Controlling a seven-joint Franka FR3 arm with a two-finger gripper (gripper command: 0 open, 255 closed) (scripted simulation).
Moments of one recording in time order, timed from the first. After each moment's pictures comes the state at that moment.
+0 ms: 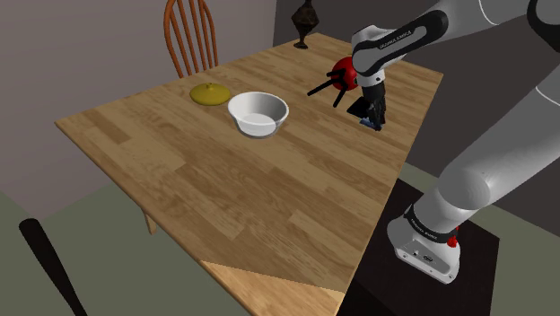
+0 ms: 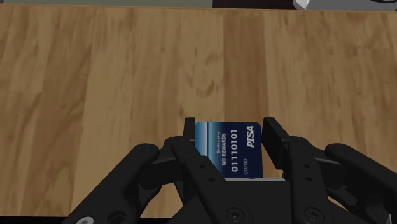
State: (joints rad) arm -0.25 -0.06 -0.20 -2.34 -0.31 1.76 -0.42
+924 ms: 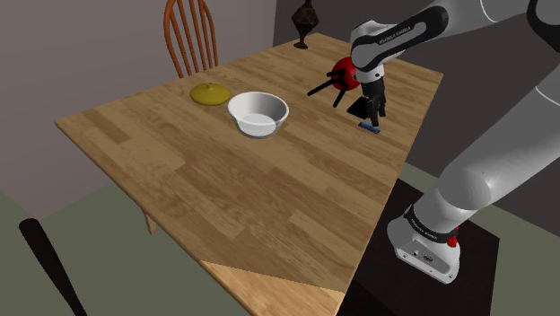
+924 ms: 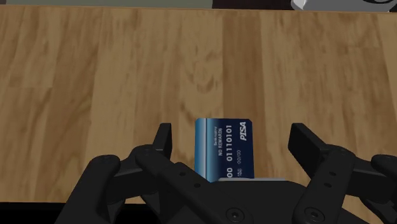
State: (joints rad) arm -0.25 -0.06 -0.19 -2.30 -0.31 1.72 -0.43
